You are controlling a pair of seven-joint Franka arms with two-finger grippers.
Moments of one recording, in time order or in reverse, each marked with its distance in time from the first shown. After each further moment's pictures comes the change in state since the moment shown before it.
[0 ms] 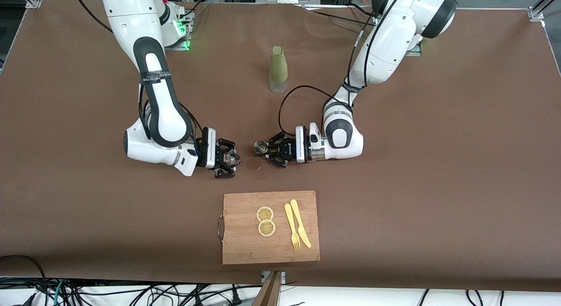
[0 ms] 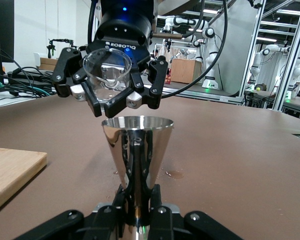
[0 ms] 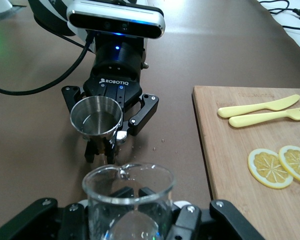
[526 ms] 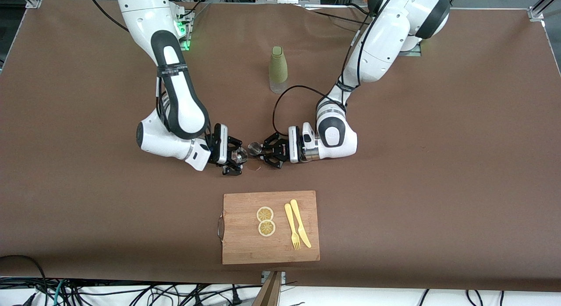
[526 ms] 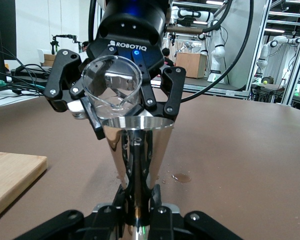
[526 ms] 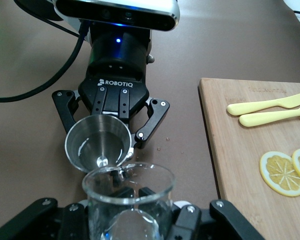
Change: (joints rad) left arm -0.028 0.011 0.000 0.046 -0.009 0.061 -0.016; right arm 0.109 -0.005 -0.041 -0.020 -0.025 0.097 0.039
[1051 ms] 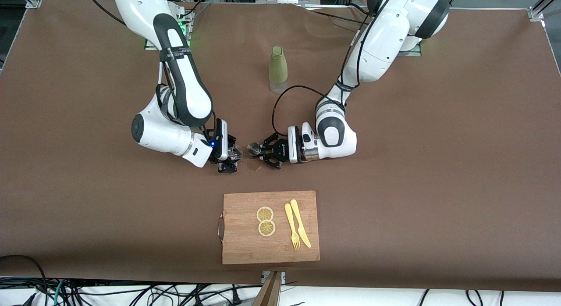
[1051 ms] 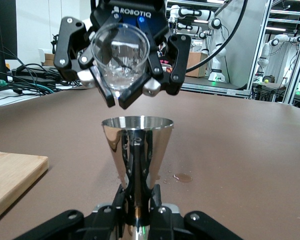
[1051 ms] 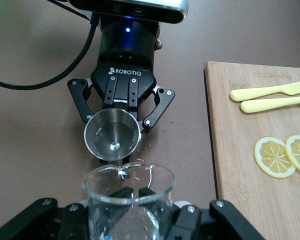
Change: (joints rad) left arm -0.002 0.001 0.000 0.004 0.000 0.007 0.000; right arm 0.006 -0.079 -0.008 -0.007 -0.251 0.019 0.166
